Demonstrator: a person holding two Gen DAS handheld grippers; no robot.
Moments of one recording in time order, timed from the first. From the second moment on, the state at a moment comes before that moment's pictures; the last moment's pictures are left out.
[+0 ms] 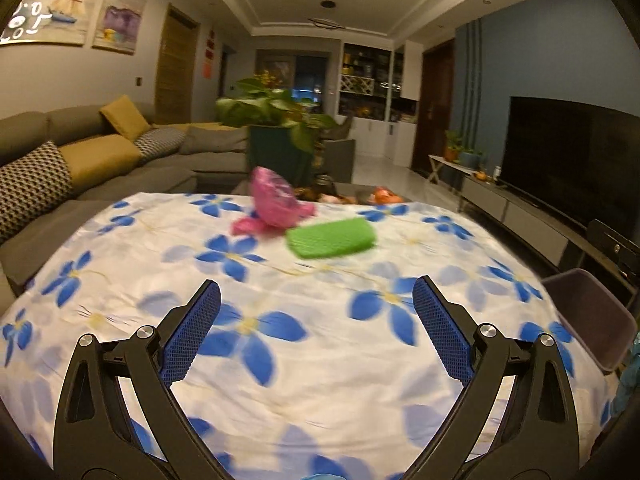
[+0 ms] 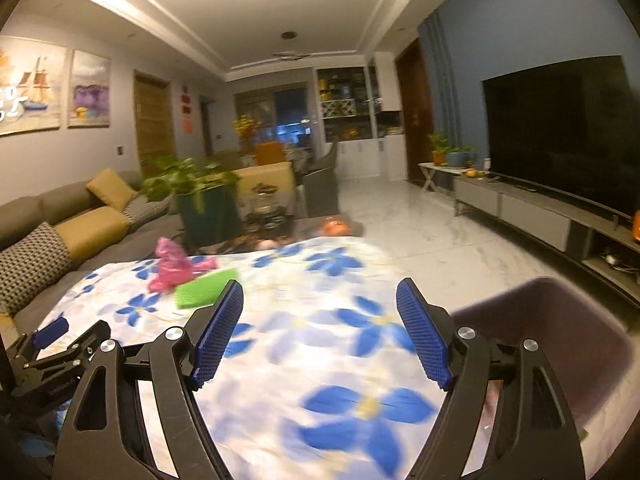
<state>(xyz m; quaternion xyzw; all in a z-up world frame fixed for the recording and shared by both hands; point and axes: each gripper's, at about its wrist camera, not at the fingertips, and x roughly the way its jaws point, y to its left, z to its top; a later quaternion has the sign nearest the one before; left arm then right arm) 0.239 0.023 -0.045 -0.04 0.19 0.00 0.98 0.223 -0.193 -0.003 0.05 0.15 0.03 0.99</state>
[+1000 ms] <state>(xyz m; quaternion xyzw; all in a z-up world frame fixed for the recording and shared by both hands) 0.403 0.130 -0.026 -0.10 0.16 0.10 0.98 0.467 -0.040 -0.071 0.00 0.30 0.04 0.95</state>
